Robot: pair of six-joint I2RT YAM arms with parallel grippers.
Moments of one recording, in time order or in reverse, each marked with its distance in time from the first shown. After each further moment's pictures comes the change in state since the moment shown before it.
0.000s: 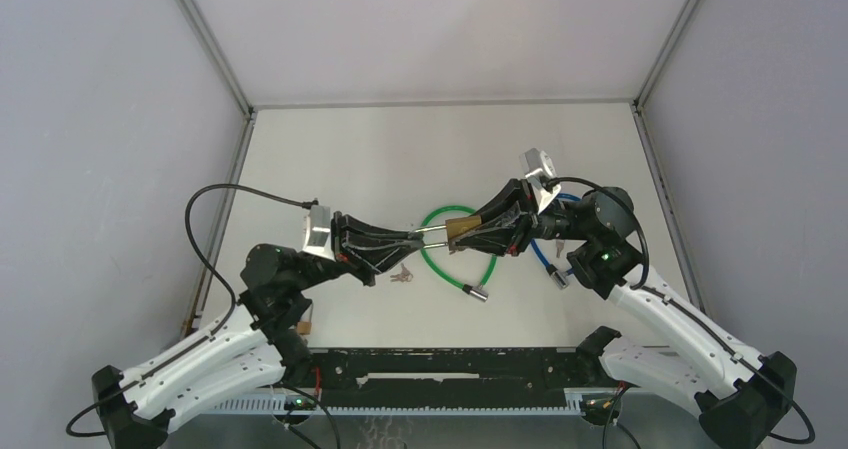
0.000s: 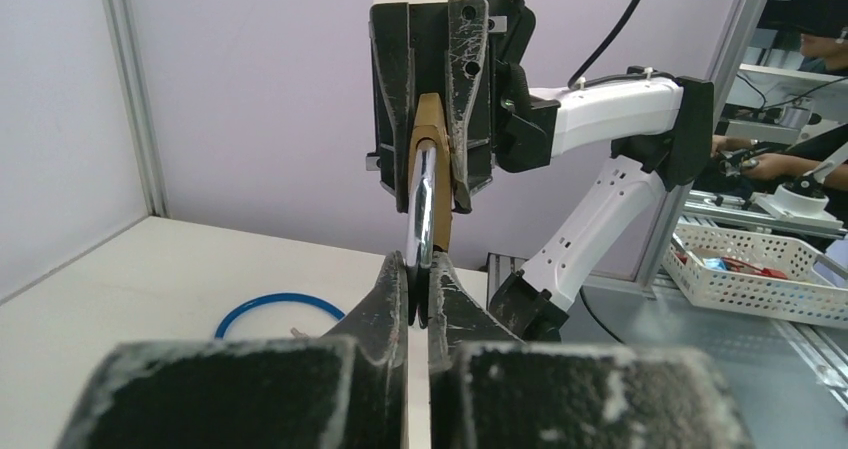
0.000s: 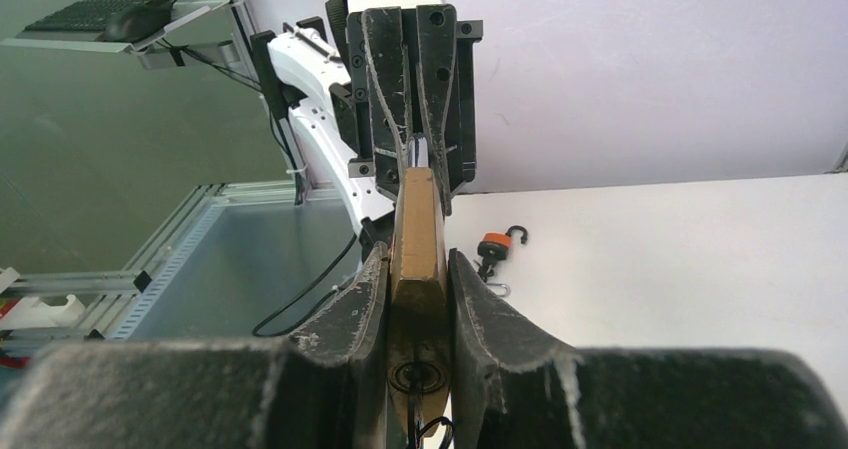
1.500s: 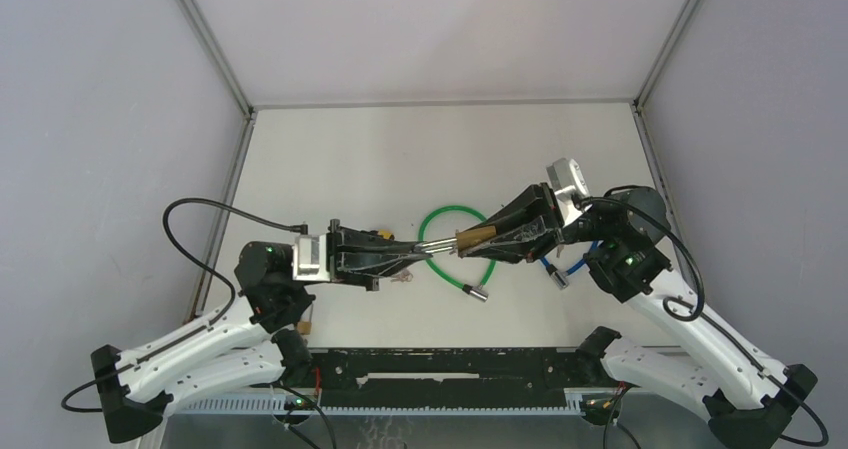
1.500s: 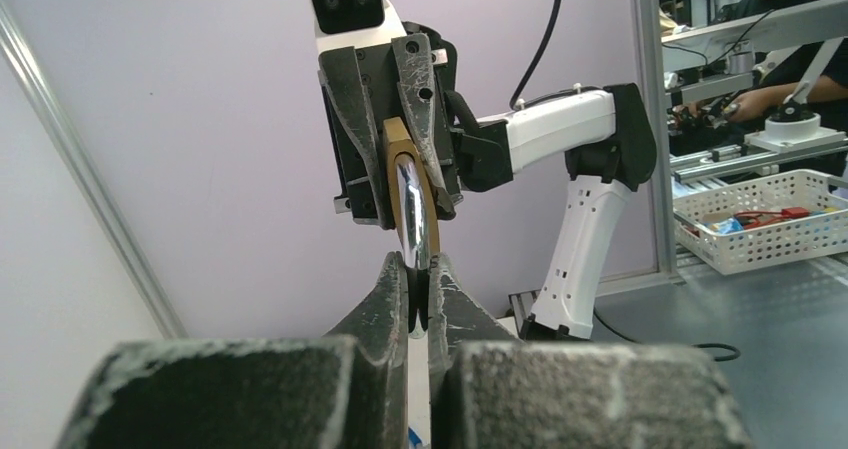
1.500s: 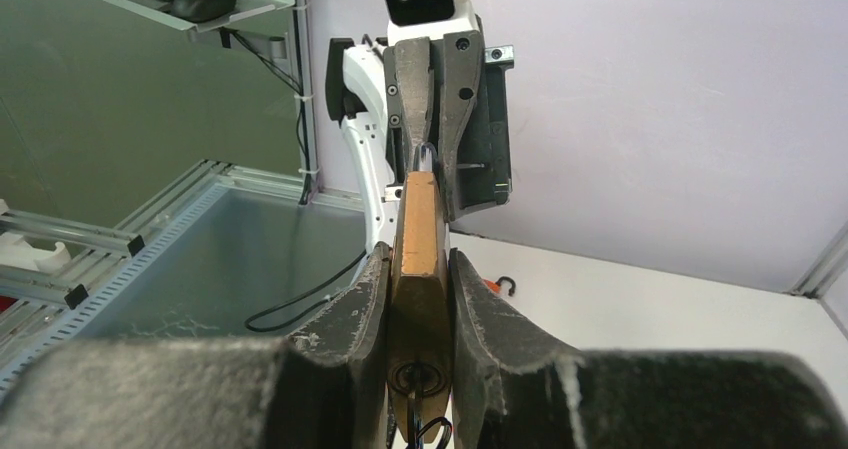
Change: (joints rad) left arm -0.117 0.093 0.119 0.107 0.113 0.261; right arm 0.068 -0.030 0.149 -0.090 -0.065 -0.138
